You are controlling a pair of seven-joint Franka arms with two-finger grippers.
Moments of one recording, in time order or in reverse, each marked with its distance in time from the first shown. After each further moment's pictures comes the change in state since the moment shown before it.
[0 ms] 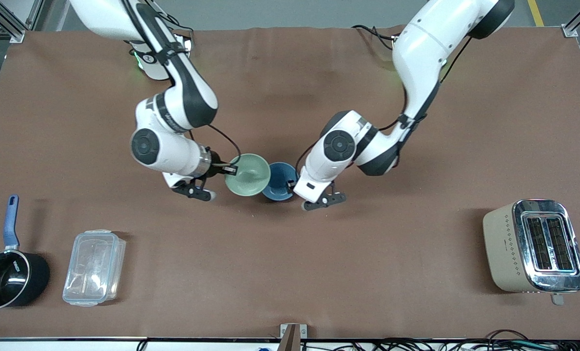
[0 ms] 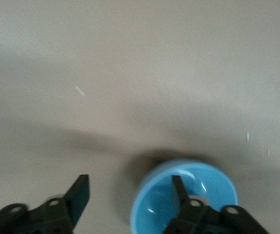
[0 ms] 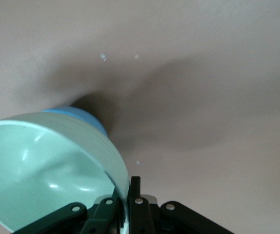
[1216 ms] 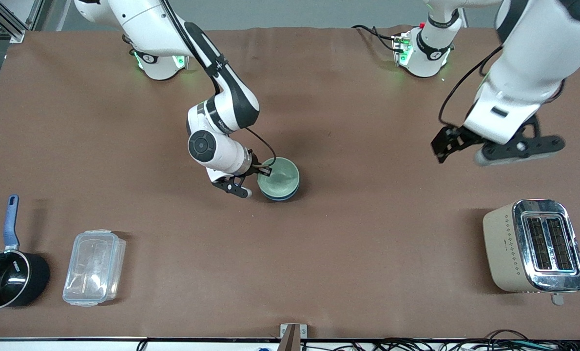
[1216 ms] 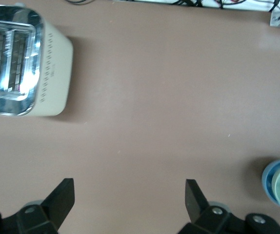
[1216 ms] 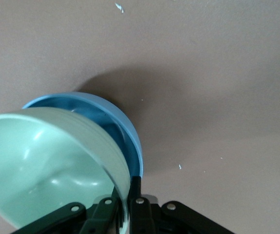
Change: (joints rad) left arm 0.381 -0.605 0.006 0.008 0.020 -0.609 0.529; right arm 0.132 0.138 -0.003 0.014 0.054 0.173 0.143
